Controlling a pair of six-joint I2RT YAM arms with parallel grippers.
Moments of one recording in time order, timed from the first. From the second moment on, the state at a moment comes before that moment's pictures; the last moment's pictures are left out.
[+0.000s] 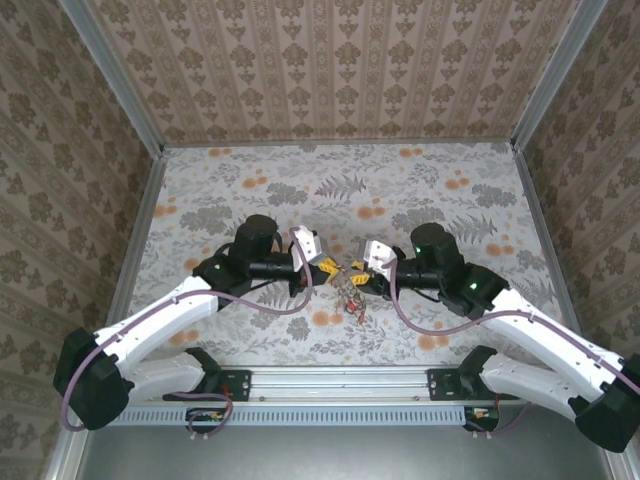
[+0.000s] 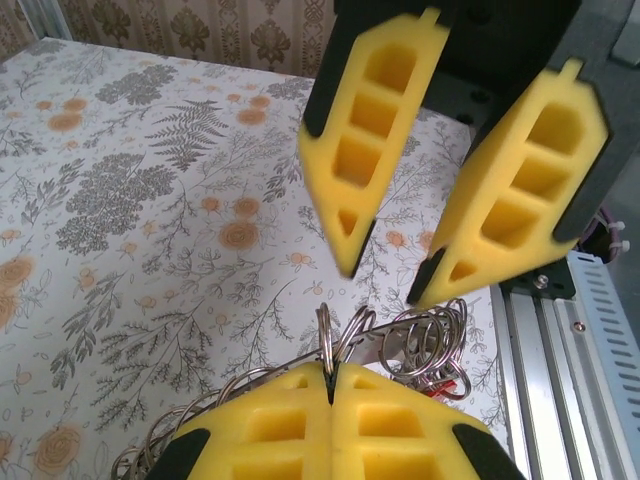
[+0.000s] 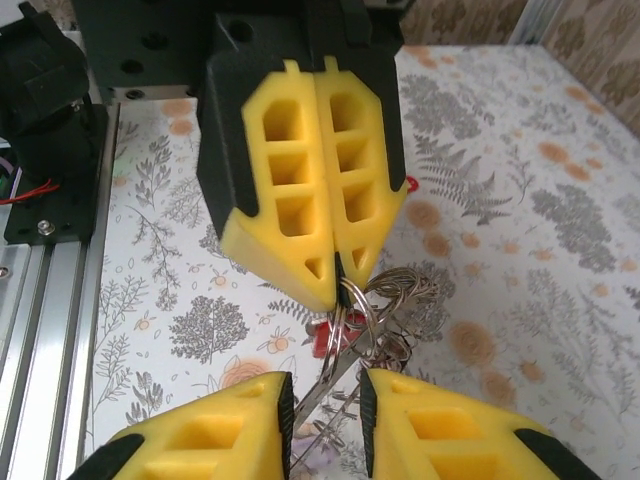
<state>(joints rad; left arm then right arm) -0.78 1.11 0.78 -0.15 0.68 0.23 0.69 0.98 0.79 -0.33 -0.44 -0.41</state>
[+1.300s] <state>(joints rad) -0.74 1.10 0.79 -0.23 0.67 0.18 0.71 0.97 0.77 -0.29 -0.38 -0.43</state>
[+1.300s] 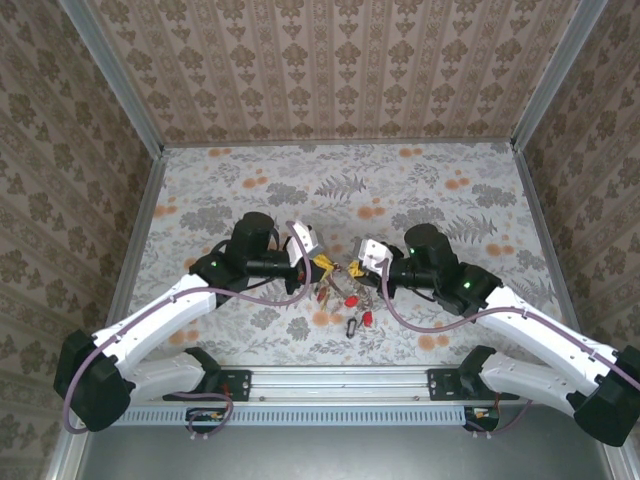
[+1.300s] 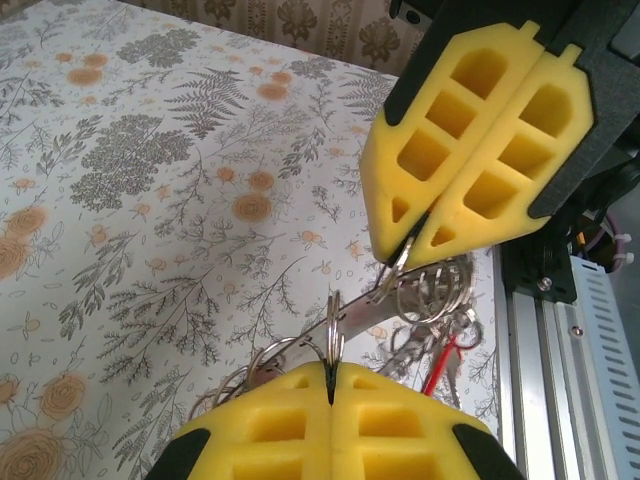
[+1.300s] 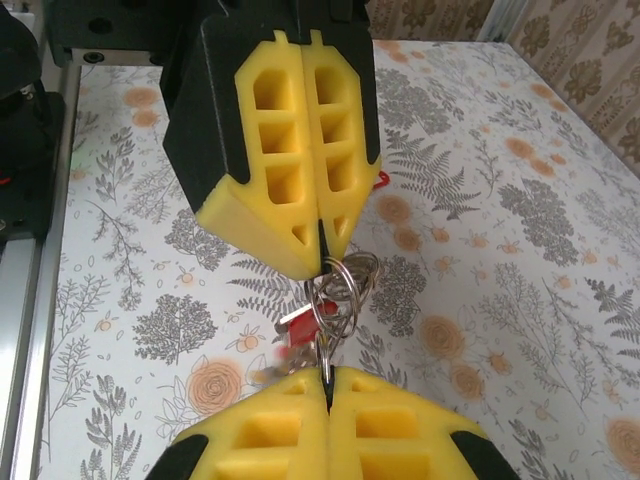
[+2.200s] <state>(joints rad) -0.53 1.08 0.73 -0.18 0.58 -0.01 0.68 1.19 0.83 -0.36 -0.48 -0.61</state>
